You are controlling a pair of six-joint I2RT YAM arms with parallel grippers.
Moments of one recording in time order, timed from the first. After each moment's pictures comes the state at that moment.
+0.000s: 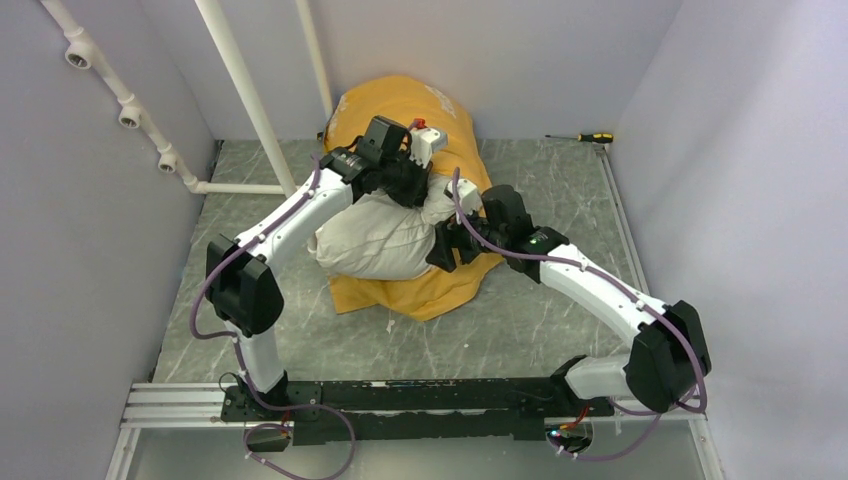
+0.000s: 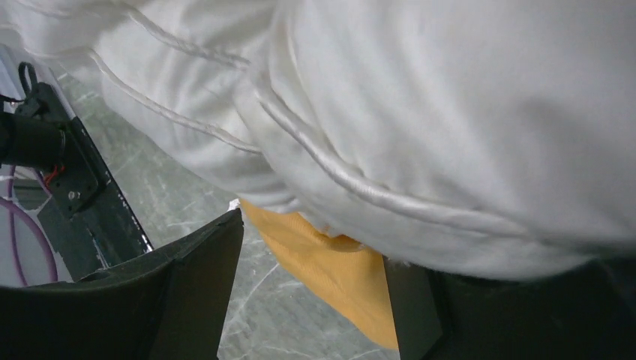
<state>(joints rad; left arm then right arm) -0.59 1.82 1.77 -0.68 0.33 0.02 0.59 1.31 0.96 -0.24 -0.42 0.09</state>
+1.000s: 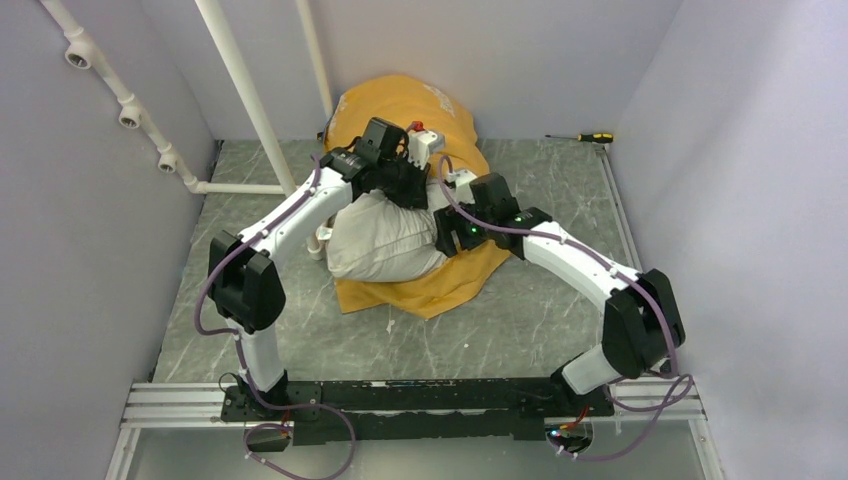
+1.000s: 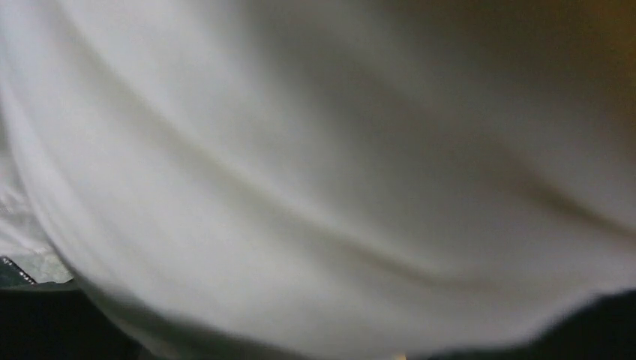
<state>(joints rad) -0.56 1.84 1.76 -0.66 0.39 0.03 0.55 1.52 1.13 -0.38 -0.17 0.06</state>
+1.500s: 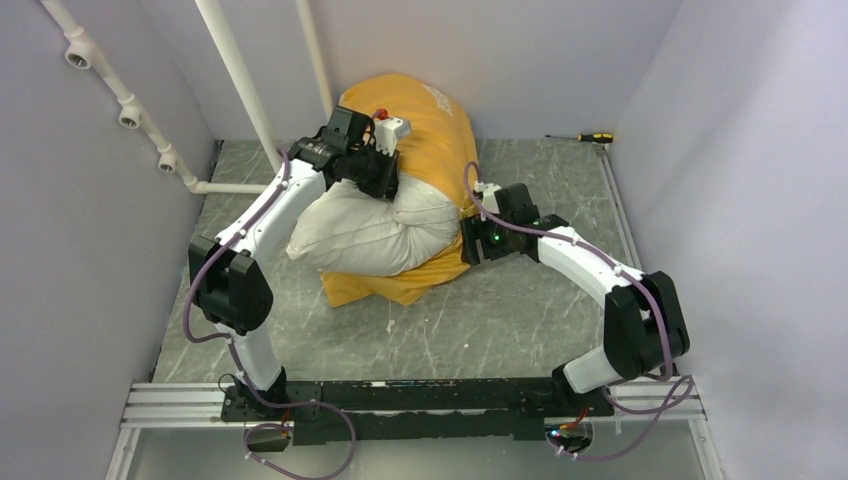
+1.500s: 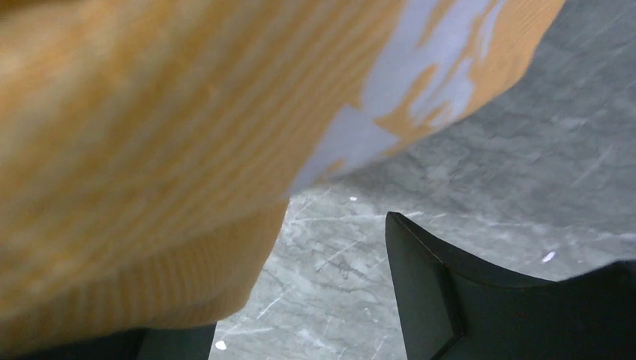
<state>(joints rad) -0.43 1.79 1.75 -0.75 0.44 0.02 0.40 1.45 0.97 -0.39 -0.20 0.09</state>
